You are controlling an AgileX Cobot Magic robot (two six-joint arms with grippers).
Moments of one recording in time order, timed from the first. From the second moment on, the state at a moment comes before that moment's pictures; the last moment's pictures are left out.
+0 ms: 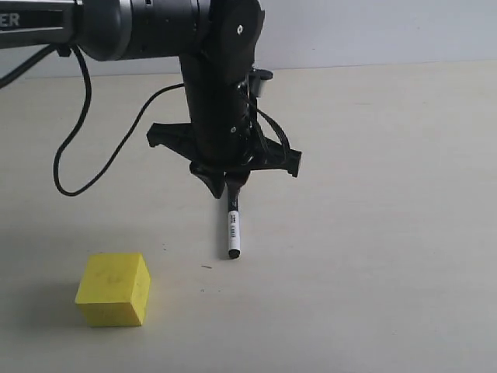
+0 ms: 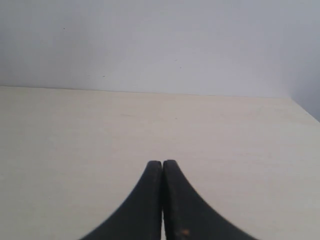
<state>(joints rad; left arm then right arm) -0.81 2.06 -1.64 0.04 1.17 -0.52 -0.03 0.01 0.00 0.13 0.26 -0.21</state>
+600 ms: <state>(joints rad) -0.81 2.20 -1.65 0.04 1.05 -0.64 -0.03 0.01 0.00 0.13 0.26 -0.21</state>
